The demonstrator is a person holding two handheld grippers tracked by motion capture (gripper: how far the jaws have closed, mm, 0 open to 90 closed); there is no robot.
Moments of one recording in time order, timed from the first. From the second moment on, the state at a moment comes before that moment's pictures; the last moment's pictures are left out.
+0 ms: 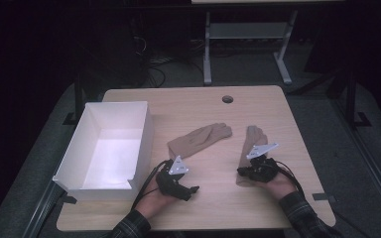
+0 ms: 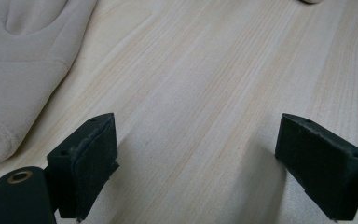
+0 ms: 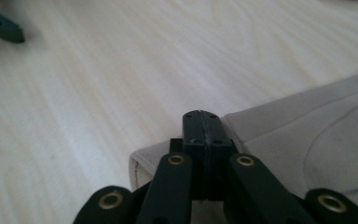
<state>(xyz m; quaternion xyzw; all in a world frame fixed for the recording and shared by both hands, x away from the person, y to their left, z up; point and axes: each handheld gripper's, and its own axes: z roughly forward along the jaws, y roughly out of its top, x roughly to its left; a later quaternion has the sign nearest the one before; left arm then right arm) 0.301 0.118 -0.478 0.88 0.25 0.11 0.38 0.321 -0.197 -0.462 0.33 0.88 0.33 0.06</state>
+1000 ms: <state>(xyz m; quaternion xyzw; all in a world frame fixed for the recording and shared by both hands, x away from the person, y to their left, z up) 0.301 0.117 -0.479 0.88 0.25 0.11 0.38 0.299 -0.227 -0.441 0.33 0.87 0.36 0.10</state>
